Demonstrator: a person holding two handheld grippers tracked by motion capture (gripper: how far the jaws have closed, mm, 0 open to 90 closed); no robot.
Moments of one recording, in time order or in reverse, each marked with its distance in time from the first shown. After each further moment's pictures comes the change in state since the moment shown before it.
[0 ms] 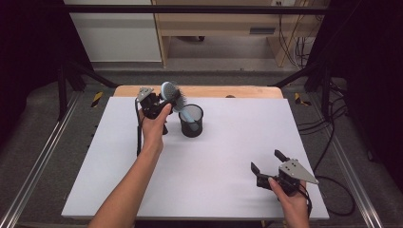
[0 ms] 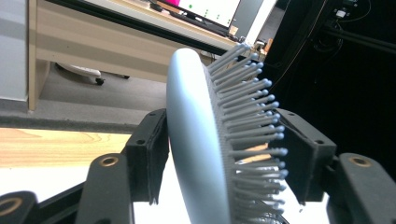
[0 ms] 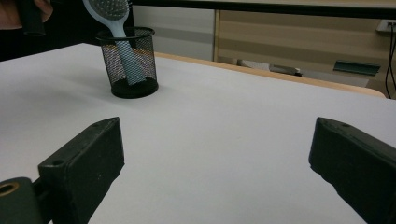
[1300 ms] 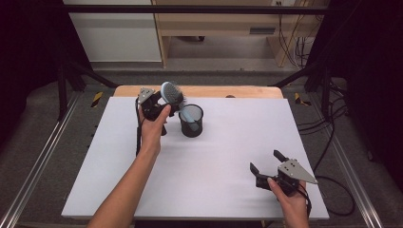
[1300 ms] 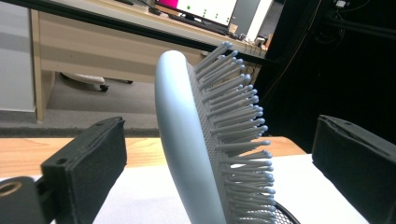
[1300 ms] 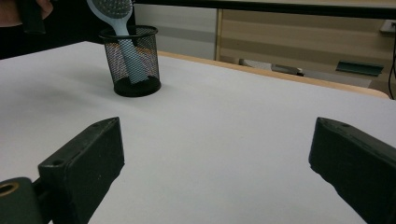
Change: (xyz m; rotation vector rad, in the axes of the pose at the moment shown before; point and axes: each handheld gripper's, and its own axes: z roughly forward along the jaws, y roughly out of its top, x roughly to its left) left arm -0.003 0.000 -0.004 0.001 0.015 0.070; right arm 0.002 0.000 0.001 0.004 0.008 -0.009
